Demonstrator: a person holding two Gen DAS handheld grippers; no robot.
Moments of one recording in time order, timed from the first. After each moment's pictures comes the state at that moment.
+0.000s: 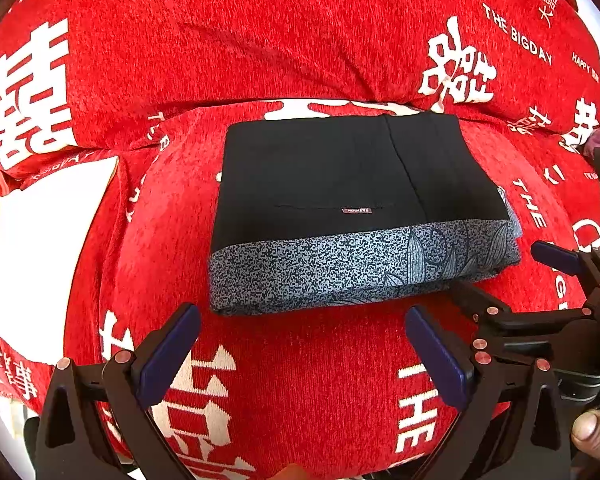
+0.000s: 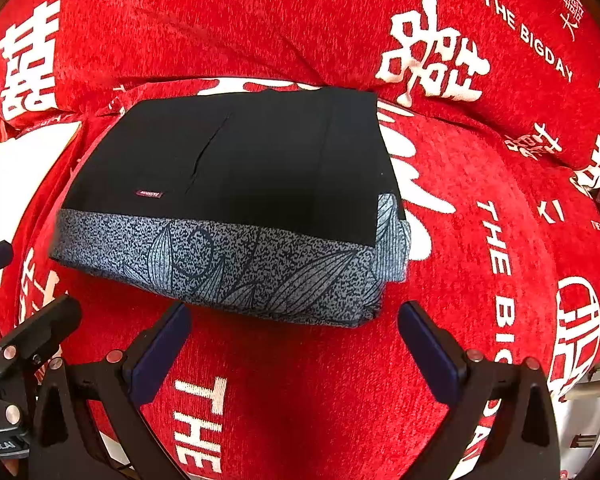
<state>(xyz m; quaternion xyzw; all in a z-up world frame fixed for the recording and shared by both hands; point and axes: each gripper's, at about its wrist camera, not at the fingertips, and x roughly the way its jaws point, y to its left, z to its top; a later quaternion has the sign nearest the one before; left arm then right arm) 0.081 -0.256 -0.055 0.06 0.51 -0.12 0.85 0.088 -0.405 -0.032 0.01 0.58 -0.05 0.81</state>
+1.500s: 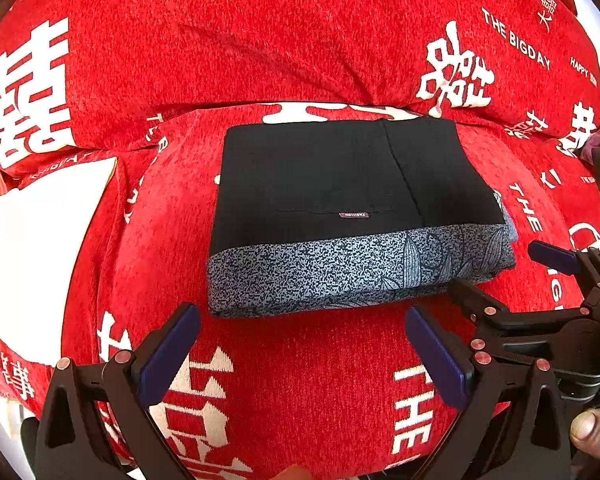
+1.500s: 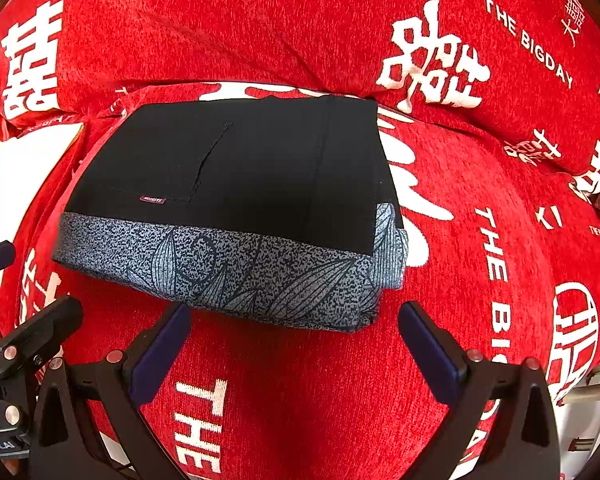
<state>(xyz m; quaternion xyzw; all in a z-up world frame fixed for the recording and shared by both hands) 0.081 -0.255 -0.051 0.05 0.52 -0.13 0.85 0.088 -0.402 -0.028 0.01 0.58 -0.05 0.82</state>
